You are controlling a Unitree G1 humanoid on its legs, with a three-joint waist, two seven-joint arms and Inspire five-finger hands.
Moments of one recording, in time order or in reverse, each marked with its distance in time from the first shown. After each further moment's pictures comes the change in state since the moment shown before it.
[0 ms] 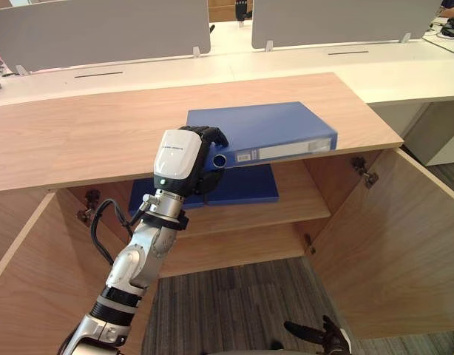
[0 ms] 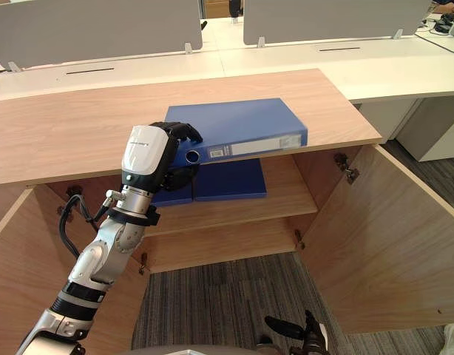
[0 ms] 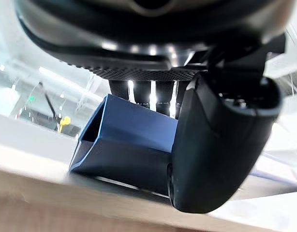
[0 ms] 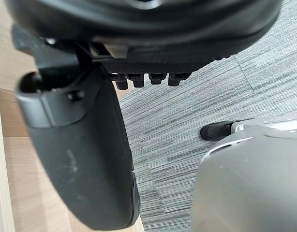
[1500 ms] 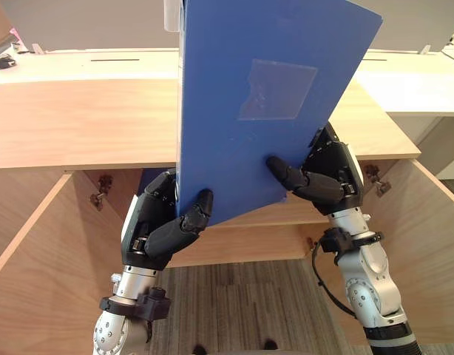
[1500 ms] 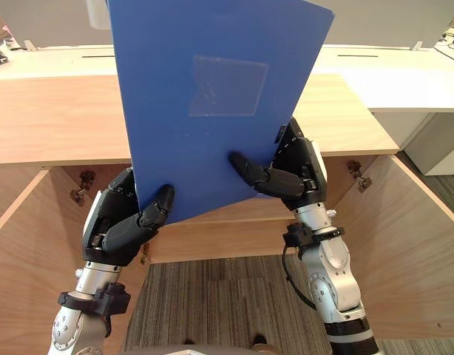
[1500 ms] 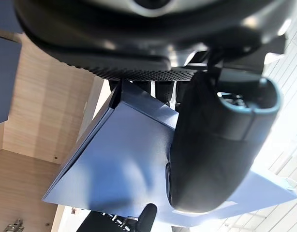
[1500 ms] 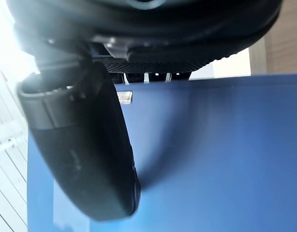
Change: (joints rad) left arm 0.645 -0.139 0.095 -0.433 -1.394 -0.076 -0.460; right arm -0.209 -0.245 0.245 -1.223 0.546 -0.119 0.259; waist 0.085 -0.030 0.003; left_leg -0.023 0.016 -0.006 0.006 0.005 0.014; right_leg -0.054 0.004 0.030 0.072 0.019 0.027
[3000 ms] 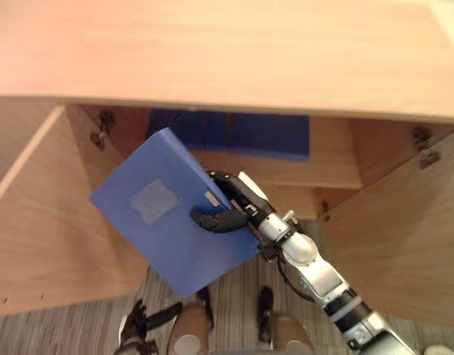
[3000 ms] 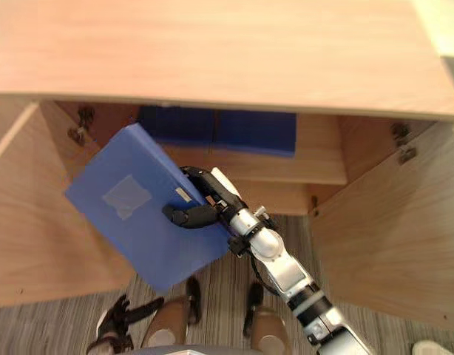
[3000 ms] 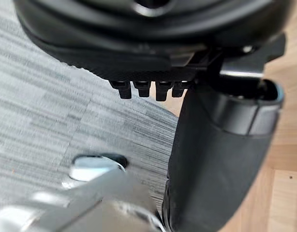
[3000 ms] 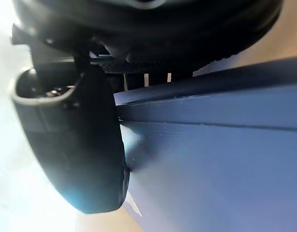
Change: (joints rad) left arm -0.349 -0.114 0.408 1.440 0.443 0.084 0.181; right arm -0.299 0.054 0.442 0.404 -0.628 0.026 -0.029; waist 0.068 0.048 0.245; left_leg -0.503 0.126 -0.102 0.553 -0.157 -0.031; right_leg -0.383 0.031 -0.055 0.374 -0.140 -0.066
